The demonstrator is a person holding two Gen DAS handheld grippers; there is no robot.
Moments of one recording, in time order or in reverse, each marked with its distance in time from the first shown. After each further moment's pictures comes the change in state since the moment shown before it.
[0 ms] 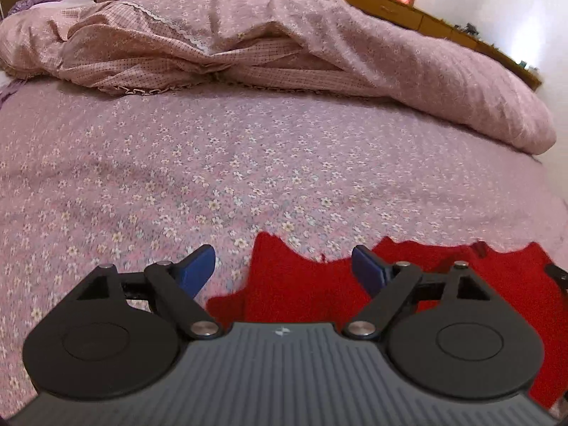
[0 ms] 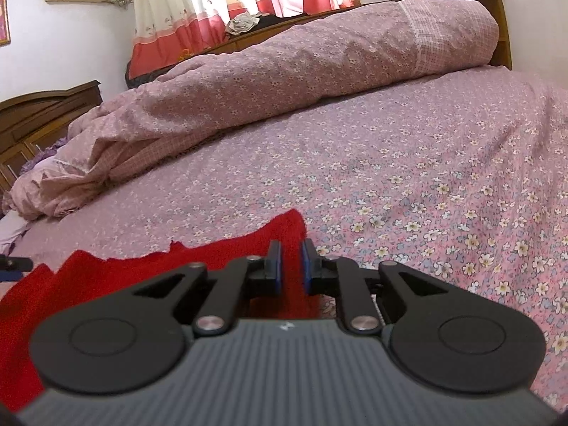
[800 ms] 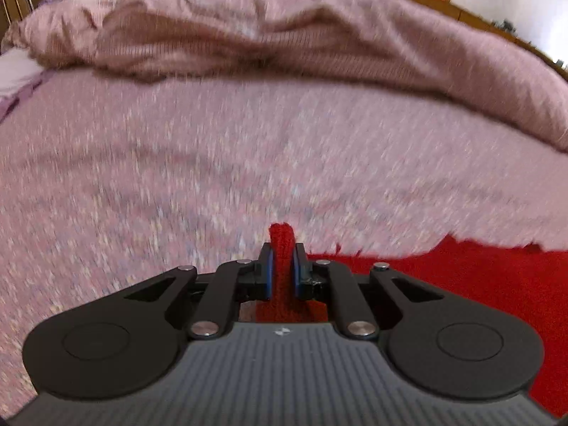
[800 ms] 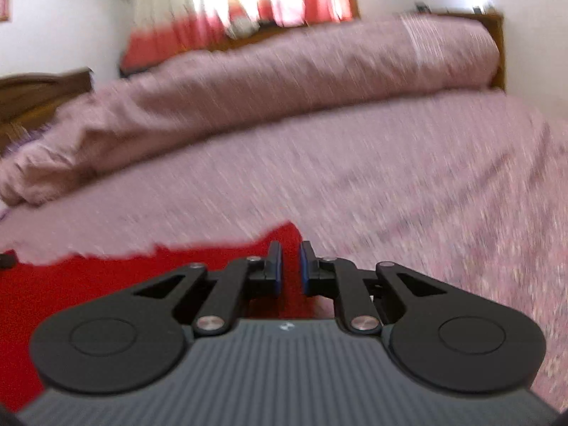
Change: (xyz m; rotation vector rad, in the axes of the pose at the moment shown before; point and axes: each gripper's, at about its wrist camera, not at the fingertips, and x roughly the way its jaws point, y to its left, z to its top) left arm 0.023 0.024 -0.014 -0.026 0.020 0.132; right arm 0.013 0.006 0.001 -0.060 -0.008 -0.083
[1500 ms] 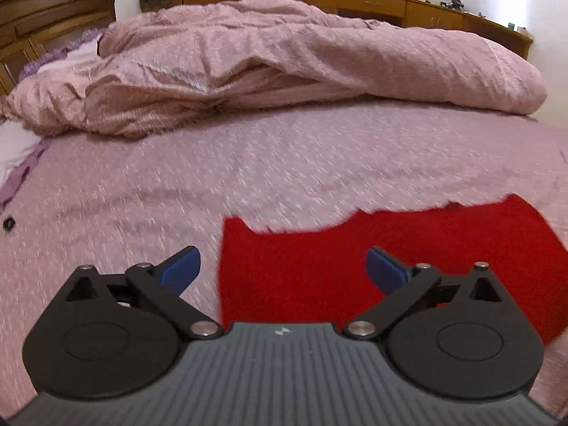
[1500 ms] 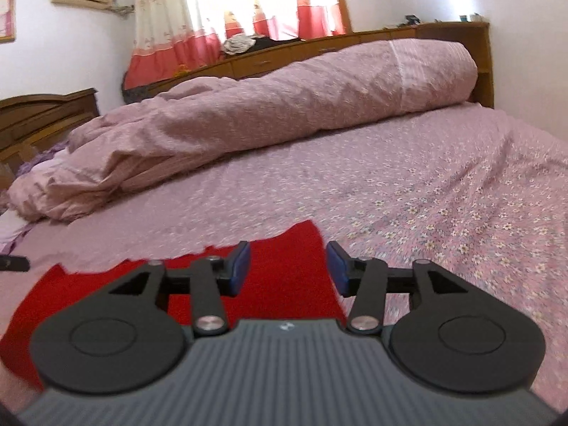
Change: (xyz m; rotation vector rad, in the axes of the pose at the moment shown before) left arm -0.135 -0.062 -0.021 0.188 -0.065 -0.032; right arm -0.108 0.028 -0.003 0.014 -0.065 0.014
